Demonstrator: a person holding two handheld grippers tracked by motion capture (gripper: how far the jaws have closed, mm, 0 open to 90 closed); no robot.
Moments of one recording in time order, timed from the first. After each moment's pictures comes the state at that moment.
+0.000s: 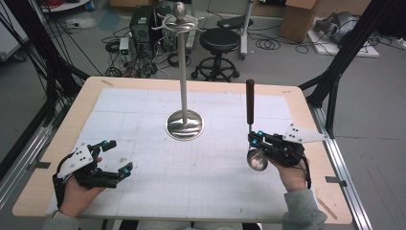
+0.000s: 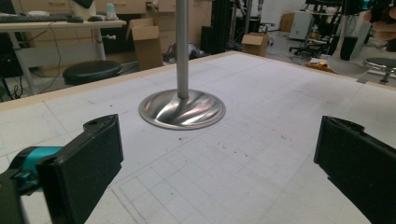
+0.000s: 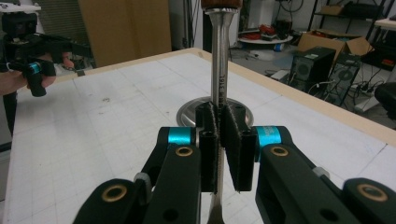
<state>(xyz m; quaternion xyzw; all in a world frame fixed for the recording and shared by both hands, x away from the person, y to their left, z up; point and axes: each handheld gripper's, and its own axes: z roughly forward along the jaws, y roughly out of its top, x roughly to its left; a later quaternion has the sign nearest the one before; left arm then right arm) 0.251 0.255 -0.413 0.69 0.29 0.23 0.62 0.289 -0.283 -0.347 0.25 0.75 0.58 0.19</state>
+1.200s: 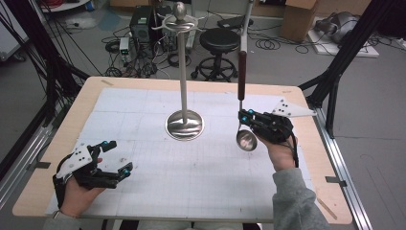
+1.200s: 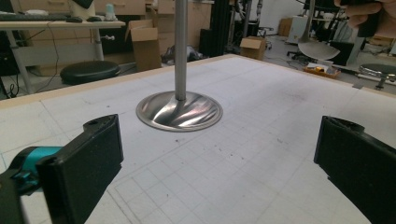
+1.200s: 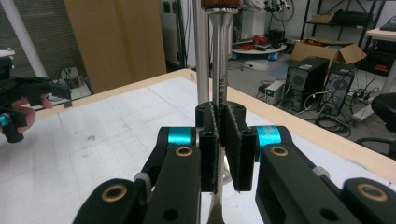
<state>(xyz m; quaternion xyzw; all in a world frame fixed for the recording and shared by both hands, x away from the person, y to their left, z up) 0.250 0.255 -0.413 0.69 0.29 0.22 0.62 0.333 -0.252 -0.315 0.27 0.73 0.60 0.19</state>
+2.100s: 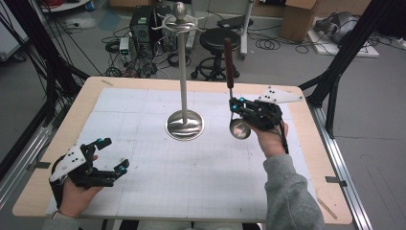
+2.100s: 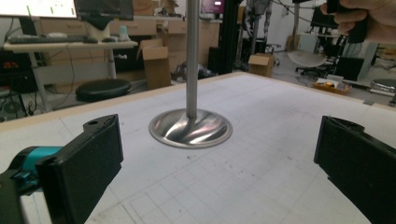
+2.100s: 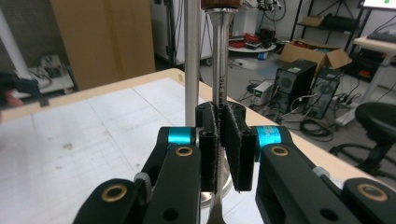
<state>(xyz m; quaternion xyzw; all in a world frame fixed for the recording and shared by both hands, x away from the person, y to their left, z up) 0.247 0.261 -0.409 0.66 0.29 0.26 0.65 0.355 -0.224 -0.295 0.26 0.74 0.57 0.22</state>
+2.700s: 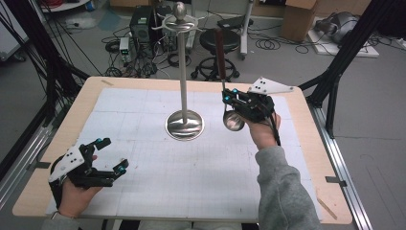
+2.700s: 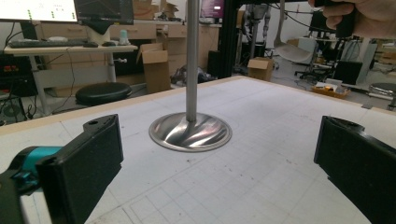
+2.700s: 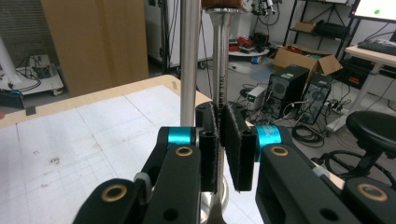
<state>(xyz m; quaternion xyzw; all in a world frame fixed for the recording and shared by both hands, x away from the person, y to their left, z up) 0.247 0.262 -0.410 0.66 0.29 0.25 0.65 0.367 -0.200 -0.278 0.26 0.74 0.57 0.24</state>
